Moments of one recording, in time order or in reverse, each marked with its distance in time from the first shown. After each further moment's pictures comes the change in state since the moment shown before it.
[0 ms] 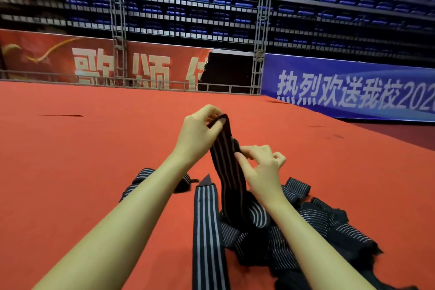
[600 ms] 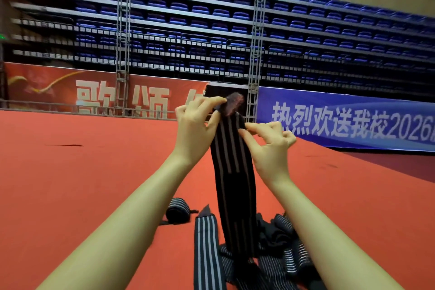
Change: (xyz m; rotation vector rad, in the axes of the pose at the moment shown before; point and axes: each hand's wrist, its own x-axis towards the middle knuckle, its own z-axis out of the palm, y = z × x) left_hand 0.038 0.037 -0.040 0.116 0.307 0.373; right_hand 0.071 -0.074 -0.037 0.099 0.262 -0.186
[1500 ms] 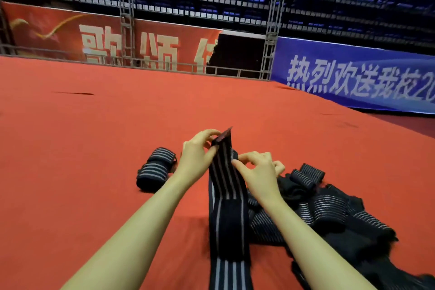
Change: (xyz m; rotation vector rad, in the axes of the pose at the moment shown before) left_hand -0.124 -0.039 -0.013 -0.080 -0.370 -0.553; right_hand -0.112 0.030 0.032 -0.218 -0.452 0.353
